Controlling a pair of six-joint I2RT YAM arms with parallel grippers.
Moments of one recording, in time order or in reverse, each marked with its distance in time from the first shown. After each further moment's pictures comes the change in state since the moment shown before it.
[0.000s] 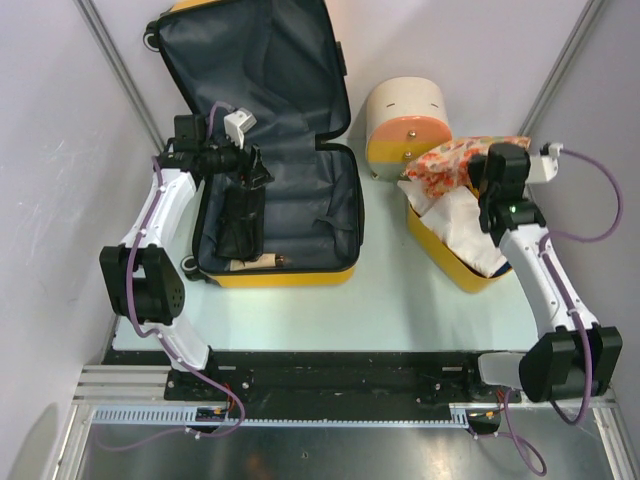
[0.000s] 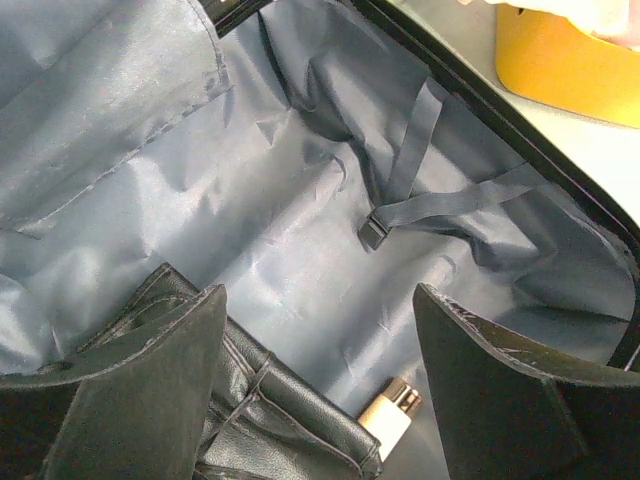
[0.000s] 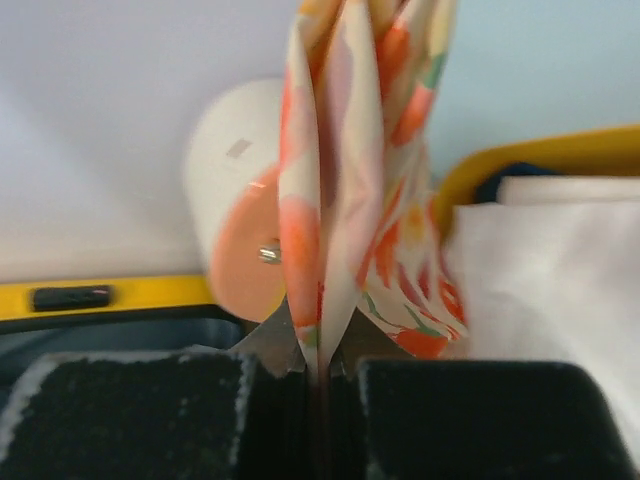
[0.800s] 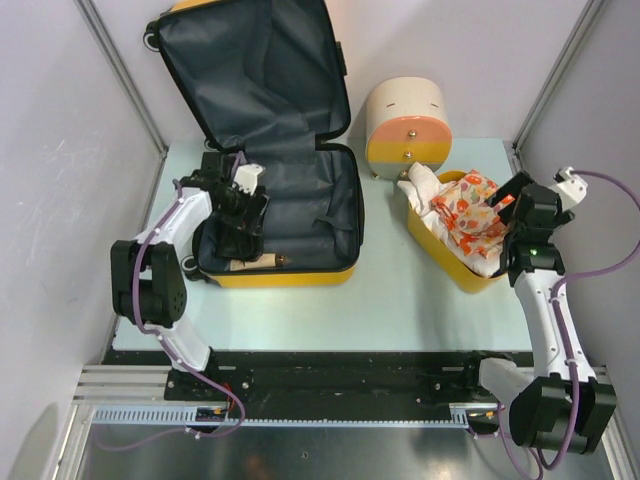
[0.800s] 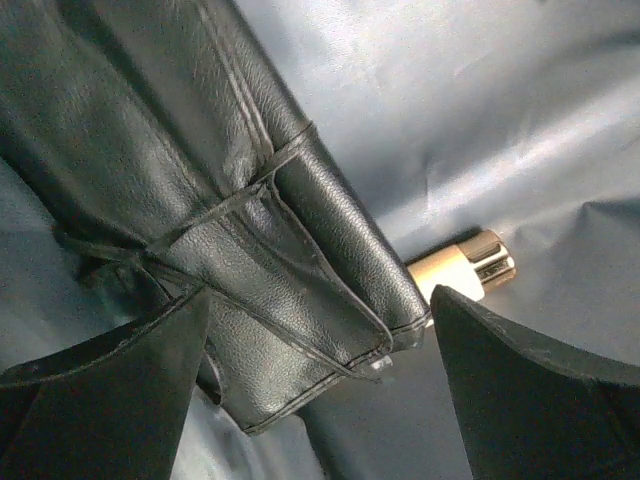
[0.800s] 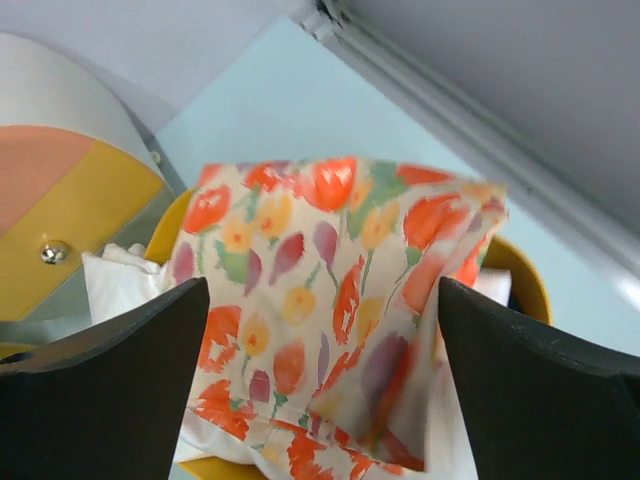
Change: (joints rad) left arm -0.061 -0.021 -0.254 -0.137 -0.480 0.040; right arm -0.216 -0.289 -0.423 0.046 -0.034 -0.556
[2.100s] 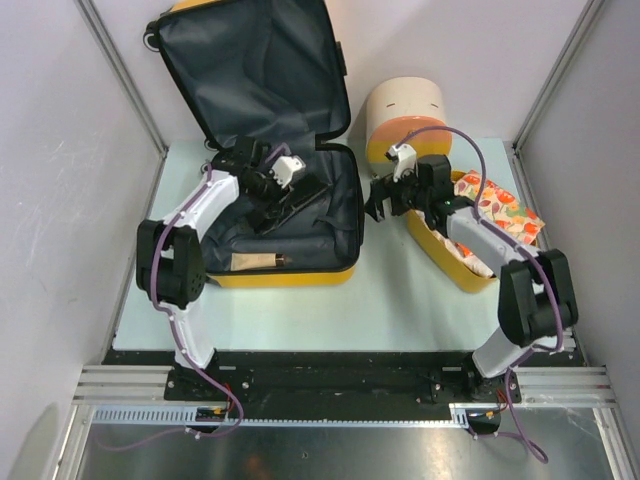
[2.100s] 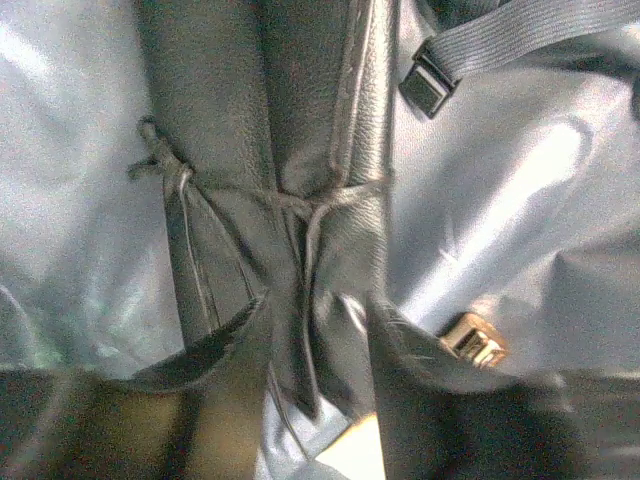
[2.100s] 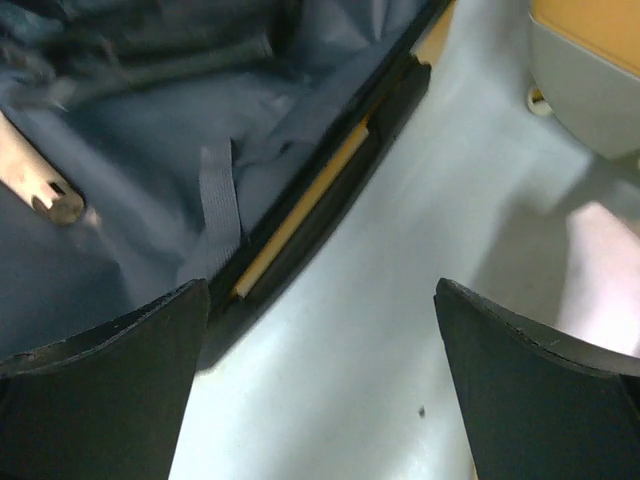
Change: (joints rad) left arm -0.144 0.188 0.232 -0.032 0.065 0.229; right arm 0.442 0.535 0.253 0.152 -0.759 -0.641
